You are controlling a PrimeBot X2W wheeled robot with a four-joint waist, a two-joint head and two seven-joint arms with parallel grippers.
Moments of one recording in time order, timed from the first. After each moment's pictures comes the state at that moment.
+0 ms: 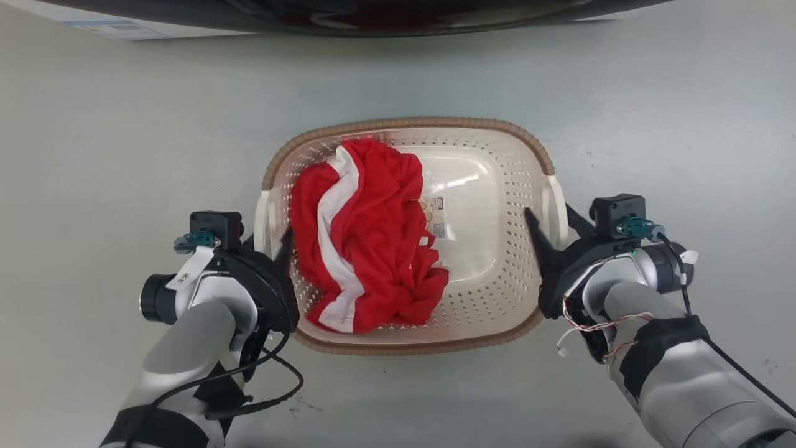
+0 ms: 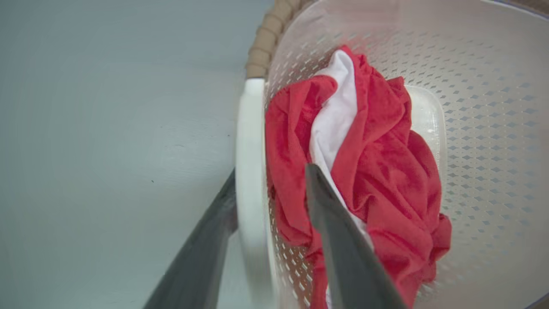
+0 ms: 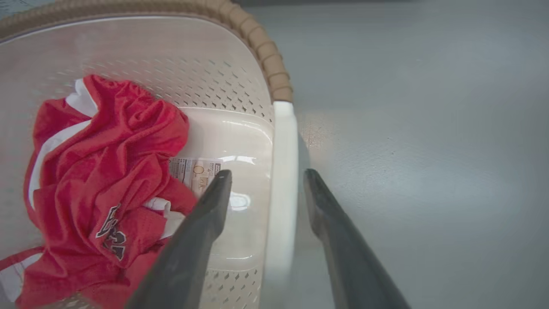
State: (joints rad) left arm -0.84 0.05 -0.59 1.20 -0.72 -0.12 -0.16; right arm -0.90 -0.08 0.77 1.18 0.68 0.07 -0.24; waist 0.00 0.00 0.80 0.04
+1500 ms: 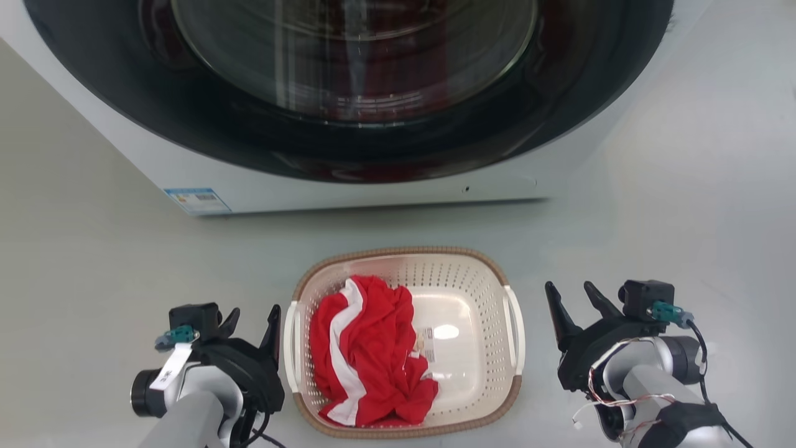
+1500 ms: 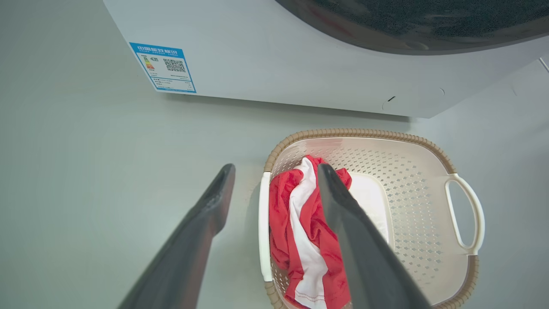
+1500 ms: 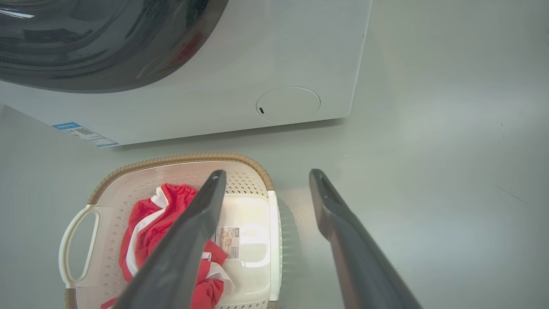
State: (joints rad) left arm -0.62 0.09 -0.53 1.14 -0.74 -0.09 -0.25; right arm -0.65 -0.12 0.62 1.04 0.70 0.05 -0.25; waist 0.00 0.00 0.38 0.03
